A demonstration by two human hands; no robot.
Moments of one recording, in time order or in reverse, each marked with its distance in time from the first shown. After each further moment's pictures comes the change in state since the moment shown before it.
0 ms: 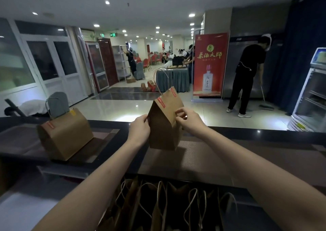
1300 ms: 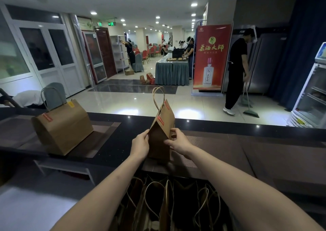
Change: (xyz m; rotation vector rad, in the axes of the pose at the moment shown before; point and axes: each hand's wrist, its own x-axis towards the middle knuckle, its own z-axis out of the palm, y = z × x) left_hand 0.009 -0.131 0.048 -0.089 -0.140 -0.122; right_hand 0.005 0.070 0.129 0.264 -0.236 0.313
